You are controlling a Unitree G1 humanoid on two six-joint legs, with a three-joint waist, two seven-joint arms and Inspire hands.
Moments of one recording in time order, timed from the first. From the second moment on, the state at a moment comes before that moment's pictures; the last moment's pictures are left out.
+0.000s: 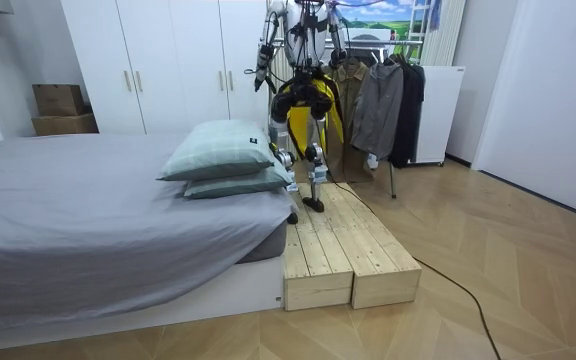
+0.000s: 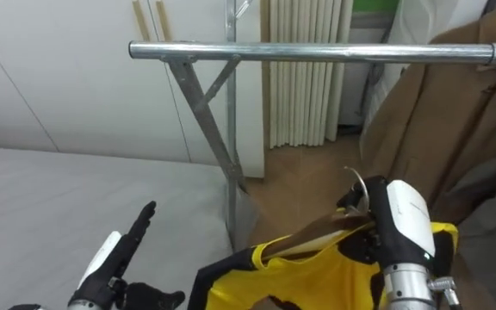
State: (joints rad) left arm 0.06 0.26 -0.13 0.34 0.23 -0.21 0.08; right arm -0.02 -0.32 0.04 0.24 -0.52 -0.19 -0.32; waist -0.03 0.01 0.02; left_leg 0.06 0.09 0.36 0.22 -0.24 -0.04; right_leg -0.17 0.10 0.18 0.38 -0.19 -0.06
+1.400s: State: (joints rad) left arm 0.08 0.24 -0.13 0.29 0.23 -0.21 0.10; right arm -0.01 -0.34 0.05 0.07 -0.34 -0.19 -0.18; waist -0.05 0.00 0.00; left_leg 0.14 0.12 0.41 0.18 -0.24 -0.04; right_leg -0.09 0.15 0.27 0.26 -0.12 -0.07
